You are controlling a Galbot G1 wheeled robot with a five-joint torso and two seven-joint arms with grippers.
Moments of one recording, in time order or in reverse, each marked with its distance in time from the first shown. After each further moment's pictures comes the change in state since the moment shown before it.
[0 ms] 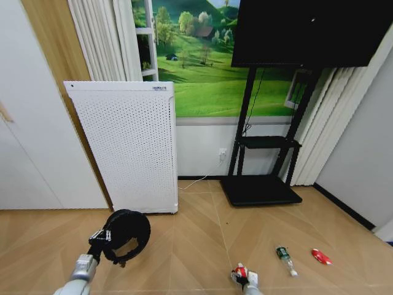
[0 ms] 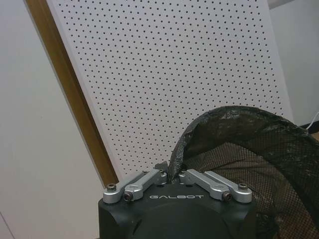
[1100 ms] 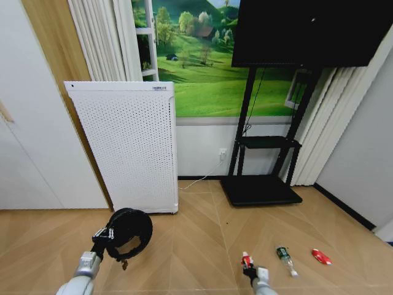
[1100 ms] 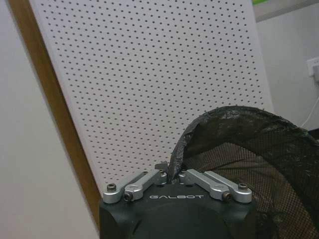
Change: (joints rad) left arm -0.065 0.001 0.087 0.028 -0.018 -0.001 -0.010; right arm -0.239 -0.259 0.078 0.548 0.085 -0.032 0.016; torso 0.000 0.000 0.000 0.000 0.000
